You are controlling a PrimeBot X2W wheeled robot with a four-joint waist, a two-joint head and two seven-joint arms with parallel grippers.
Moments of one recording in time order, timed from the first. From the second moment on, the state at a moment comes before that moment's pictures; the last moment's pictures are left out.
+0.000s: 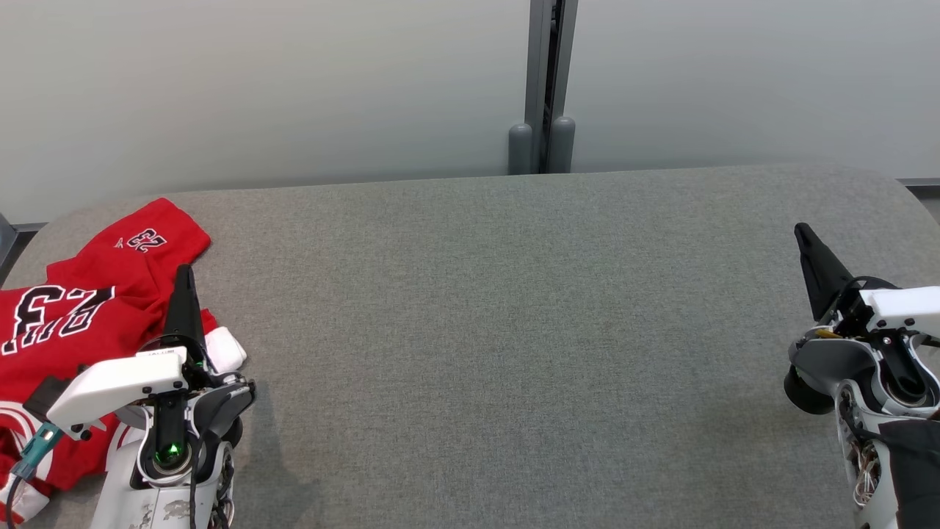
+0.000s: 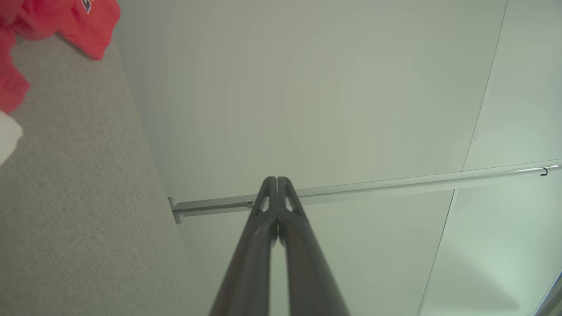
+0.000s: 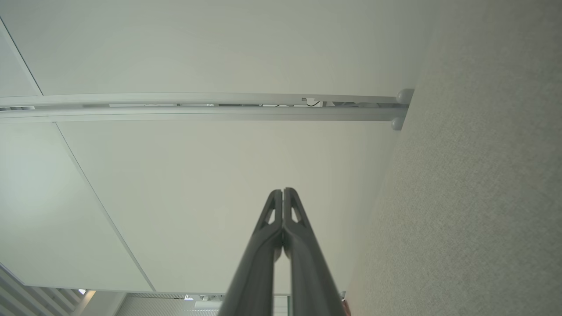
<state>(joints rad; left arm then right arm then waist) -0.35 0.05 0.06 0.48 -1.60 -0.13 -0.06 -0.54 -0.08 -0.19 0.68 1.56 0.13 0.26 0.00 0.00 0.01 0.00</state>
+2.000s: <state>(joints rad) -0.26 0.04 0.04 0.45 -1.54 -0.12 -0.09 -0.40 -0.05 -0.11 0.58 1.53 0.13 0.16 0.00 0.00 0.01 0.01</state>
